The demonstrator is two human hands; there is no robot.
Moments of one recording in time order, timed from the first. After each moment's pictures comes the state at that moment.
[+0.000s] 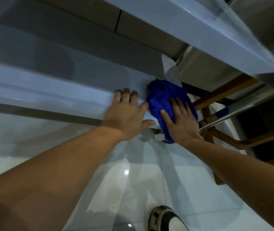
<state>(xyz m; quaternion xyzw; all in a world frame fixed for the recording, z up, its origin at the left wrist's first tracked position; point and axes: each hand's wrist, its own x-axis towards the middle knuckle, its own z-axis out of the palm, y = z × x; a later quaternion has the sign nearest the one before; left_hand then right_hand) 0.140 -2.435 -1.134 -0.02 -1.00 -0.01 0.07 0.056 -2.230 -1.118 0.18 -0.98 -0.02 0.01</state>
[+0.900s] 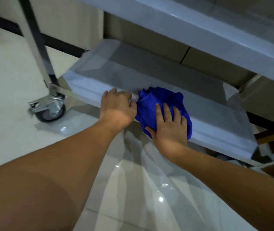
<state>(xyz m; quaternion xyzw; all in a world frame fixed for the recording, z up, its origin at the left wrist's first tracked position) 0.256 -2.603 -1.110 0.29 -0.91 -0.23 0.18 0.177 -2.440 -1.128 0.36 -0.93 -0.09 0.05</state>
